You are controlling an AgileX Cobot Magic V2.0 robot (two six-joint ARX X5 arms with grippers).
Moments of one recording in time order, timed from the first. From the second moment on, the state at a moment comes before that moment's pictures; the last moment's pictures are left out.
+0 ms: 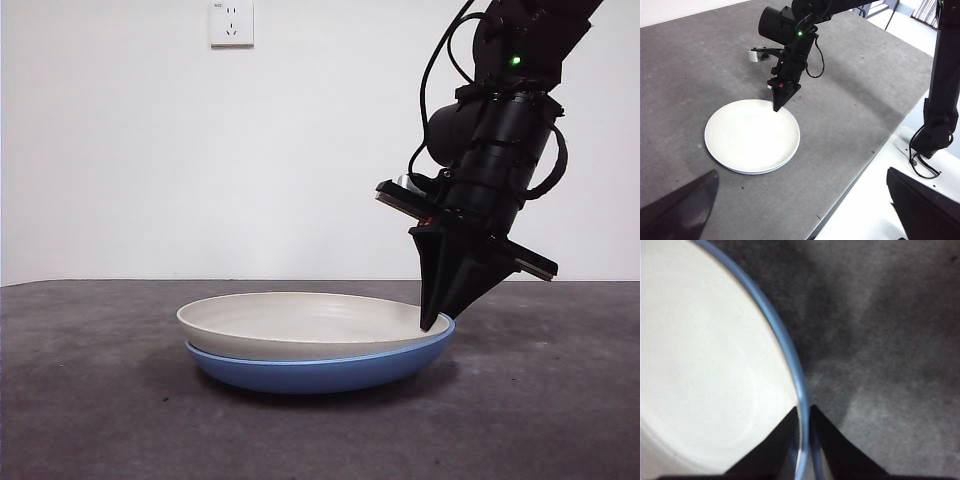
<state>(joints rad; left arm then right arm) -0.63 0.61 1.30 -1.17 0.29 -0.02 0.36 1.97 1.43 -0.89 -0.44 0.21</state>
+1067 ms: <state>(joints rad) -0.63 0.61 1.30 -1.16 0.29 -0.02 0.35 1.19 1.43 -1.18 -0.31 0.13</state>
